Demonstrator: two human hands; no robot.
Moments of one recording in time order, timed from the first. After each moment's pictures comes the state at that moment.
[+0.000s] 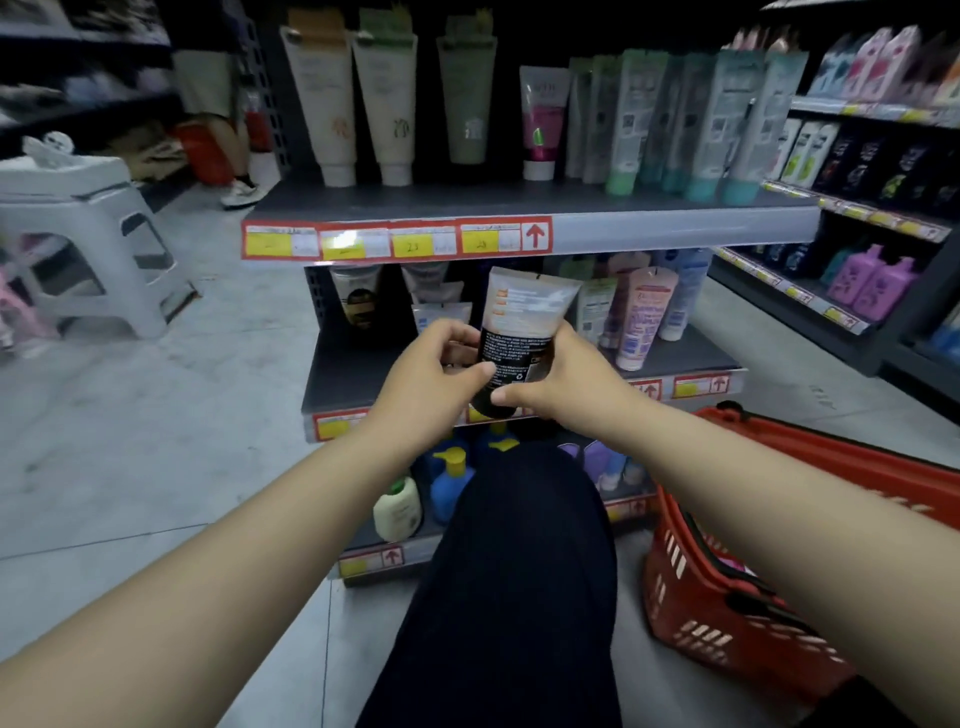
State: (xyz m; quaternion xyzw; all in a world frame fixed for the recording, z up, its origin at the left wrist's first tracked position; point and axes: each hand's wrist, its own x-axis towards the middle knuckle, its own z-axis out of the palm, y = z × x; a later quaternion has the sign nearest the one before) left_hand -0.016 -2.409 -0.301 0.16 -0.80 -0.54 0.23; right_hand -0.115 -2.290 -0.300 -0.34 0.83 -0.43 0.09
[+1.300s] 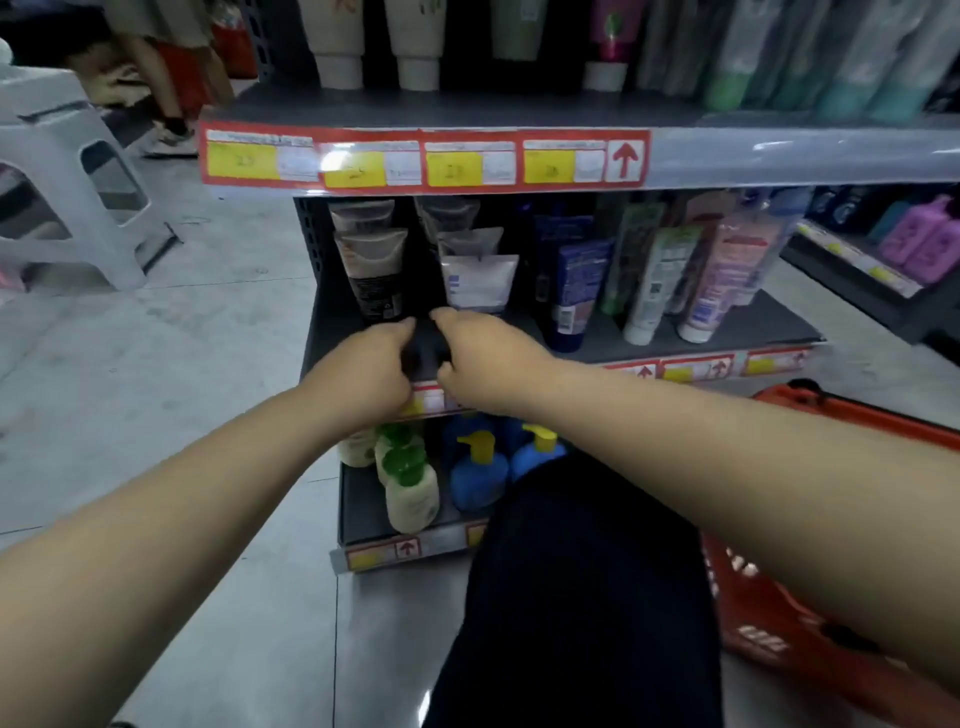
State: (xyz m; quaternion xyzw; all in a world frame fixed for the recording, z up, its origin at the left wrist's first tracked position) left_hand -0.054 -2.545 -0.370 0.20 -0.96 -0.21 0.05; right_hand -0.143 -2.434 -0.360 -0.48 0.86 -0.15 0.06
